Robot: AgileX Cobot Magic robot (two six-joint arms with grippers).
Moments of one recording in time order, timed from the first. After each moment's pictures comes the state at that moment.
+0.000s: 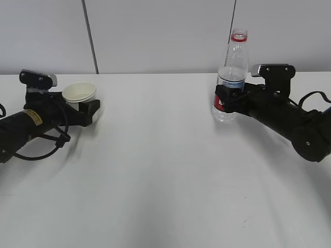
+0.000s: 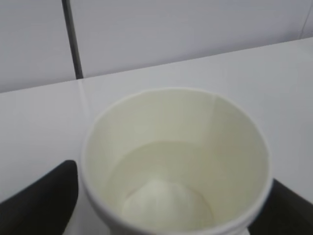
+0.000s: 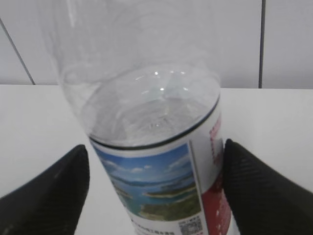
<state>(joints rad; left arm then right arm) -0.07 2.20 -0.95 0.46 -0.96 -0.25 0.09 2.15 -0.96 -0.29 -0.94 0.27</state>
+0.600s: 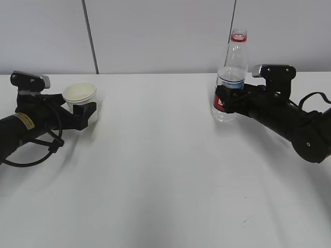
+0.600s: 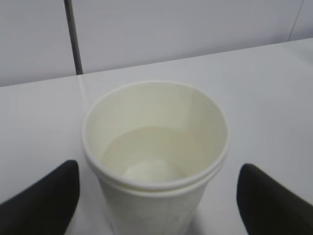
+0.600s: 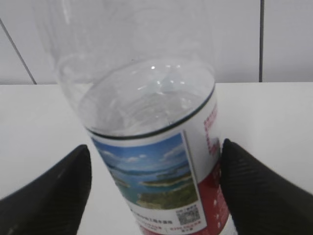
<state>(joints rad) -0.07 2.13 -0.84 0.45 -0.99 -0.25 0.09 2.15 -0.94 -0.29 -0.94 0.29</state>
